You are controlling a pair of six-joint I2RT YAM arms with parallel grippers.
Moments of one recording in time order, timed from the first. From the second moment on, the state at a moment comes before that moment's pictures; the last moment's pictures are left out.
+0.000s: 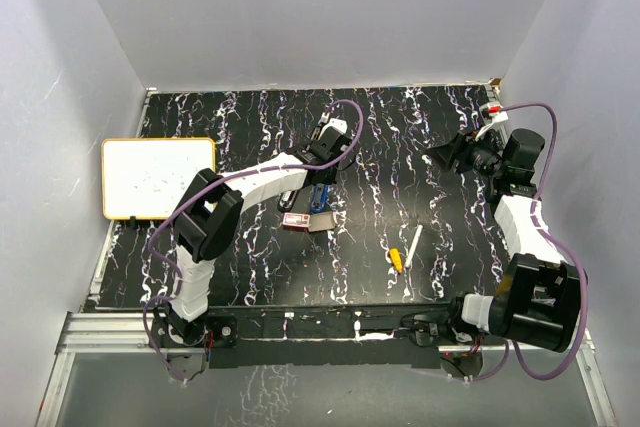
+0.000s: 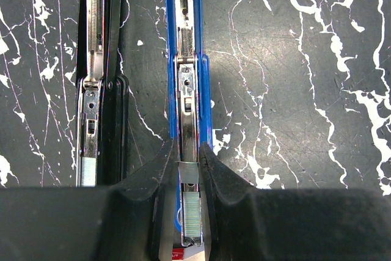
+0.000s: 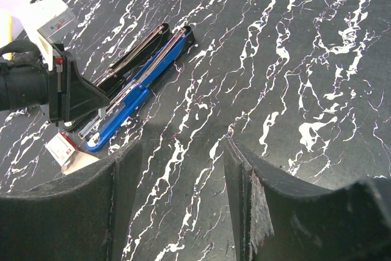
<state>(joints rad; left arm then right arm) -0.78 2.03 1.52 -0.41 -0.39 -0.33 -0.28 1.24 0.77 0.18 -0.87 0.11</state>
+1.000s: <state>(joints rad) -0.78 2.03 1.49 -0.39 -0.38 -0.34 -0.28 1.24 0.77 0.18 -0.87 0.11</state>
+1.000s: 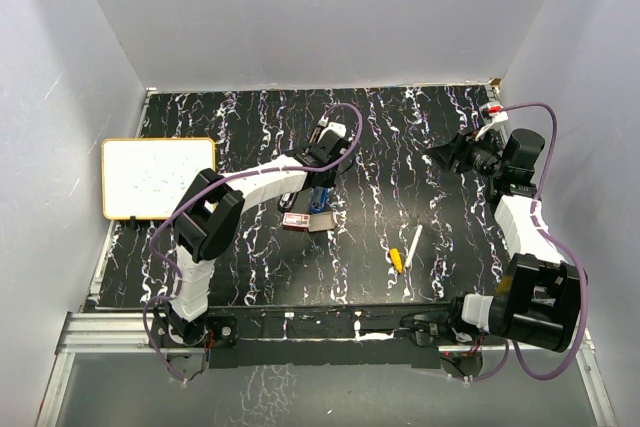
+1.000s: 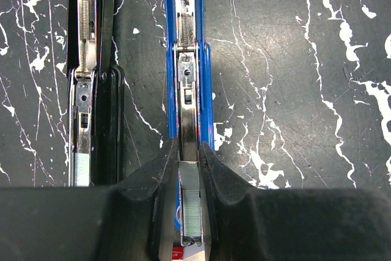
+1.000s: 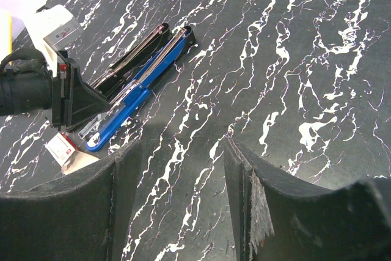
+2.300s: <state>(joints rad) -0.78 2.03 1.47 -0.37 -0.37 -0.31 -0.29 1.24 0.77 0.19 -0.89 0.12</state>
